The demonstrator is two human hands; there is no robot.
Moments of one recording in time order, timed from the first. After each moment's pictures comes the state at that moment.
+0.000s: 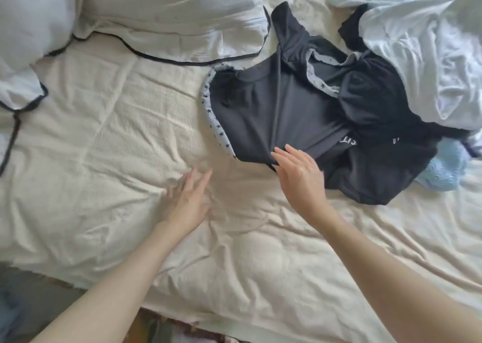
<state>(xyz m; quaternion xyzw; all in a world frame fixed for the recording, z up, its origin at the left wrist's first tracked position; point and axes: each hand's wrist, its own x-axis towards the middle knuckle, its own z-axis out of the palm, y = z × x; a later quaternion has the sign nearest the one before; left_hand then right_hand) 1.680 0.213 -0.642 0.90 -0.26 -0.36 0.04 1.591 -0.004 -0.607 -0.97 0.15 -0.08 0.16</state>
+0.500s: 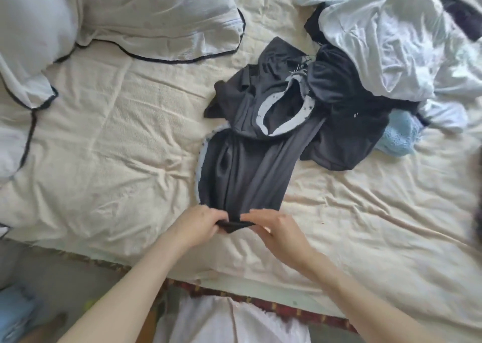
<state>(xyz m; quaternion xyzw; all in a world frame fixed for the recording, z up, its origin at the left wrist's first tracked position) 1.601 0.221 -0.555 0.78 -0.43 -0.45 0.02 1.463 0.071 -0.533 -0.89 0.14 0.12 0.41</state>
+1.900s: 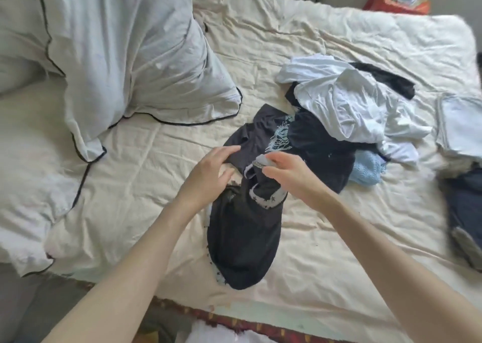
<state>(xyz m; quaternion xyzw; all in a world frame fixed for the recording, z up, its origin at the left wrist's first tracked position) 1.663 0.181 -0.410 0.83 -0.38 -0.20 0.36 1.550 0.030 -0.363 -0.79 0.29 0.06 0.54</state>
